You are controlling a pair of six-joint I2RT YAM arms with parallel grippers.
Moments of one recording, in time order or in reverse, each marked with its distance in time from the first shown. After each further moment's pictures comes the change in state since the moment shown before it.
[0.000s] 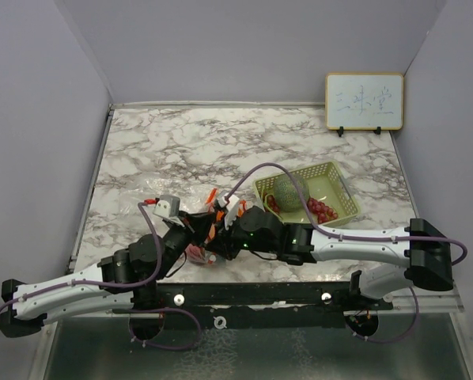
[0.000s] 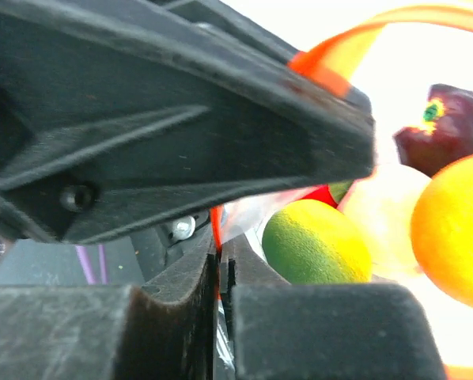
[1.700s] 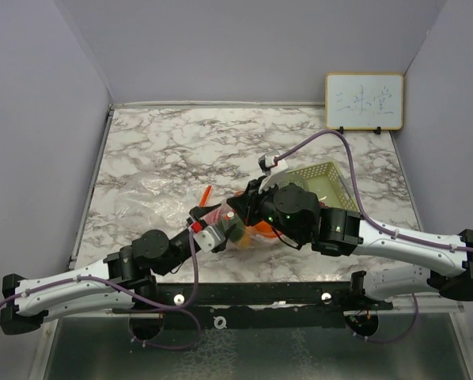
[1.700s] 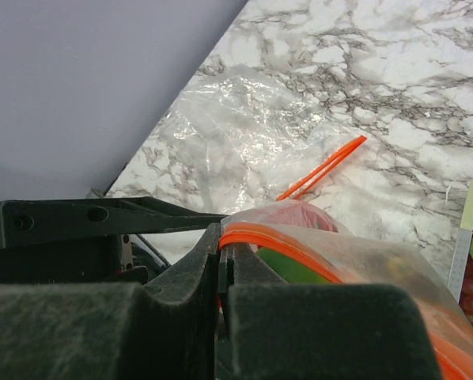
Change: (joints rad) left arm -0.001 0.085 0.048 0.114 0.340 0.908; right arm -0.004 -0.216 0.240 -0.305 0.473 0.101
